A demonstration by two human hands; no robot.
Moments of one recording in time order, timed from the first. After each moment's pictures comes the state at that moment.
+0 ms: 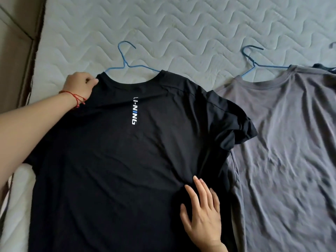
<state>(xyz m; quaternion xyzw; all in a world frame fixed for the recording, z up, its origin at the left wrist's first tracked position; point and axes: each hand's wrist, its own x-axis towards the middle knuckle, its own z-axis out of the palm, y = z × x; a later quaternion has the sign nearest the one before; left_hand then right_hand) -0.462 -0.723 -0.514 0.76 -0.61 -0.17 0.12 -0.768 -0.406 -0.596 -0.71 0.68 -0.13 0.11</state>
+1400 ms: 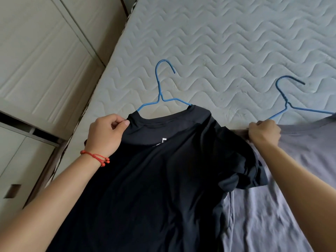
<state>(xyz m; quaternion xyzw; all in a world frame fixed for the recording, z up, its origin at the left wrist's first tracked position) -0.572 -0.604 -0.417 0.81 -0.51 -0.12 0.28 -0.898 -0.724 -0.512 -0.42 0.83 -0.20 0.31</state>
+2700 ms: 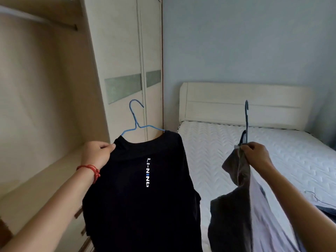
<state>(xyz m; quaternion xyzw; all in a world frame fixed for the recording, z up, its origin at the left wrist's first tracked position) -0.357 -0.136 0.043 0.75 -0.36 -0.11 0.54 -0.729 -0.298 0.020 -0.63 0.61 -0.42 0.22</state>
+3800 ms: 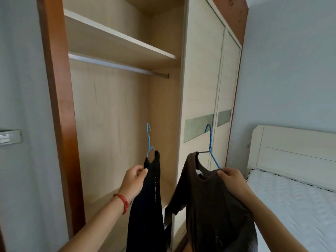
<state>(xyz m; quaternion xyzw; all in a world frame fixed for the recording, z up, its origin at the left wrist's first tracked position) -0.171 -0.100 0.081 0.72 -0.33 -0.07 0.60 -0.376 -0.291 0.098 -0.81 0.37 -0.31 0.34</state>
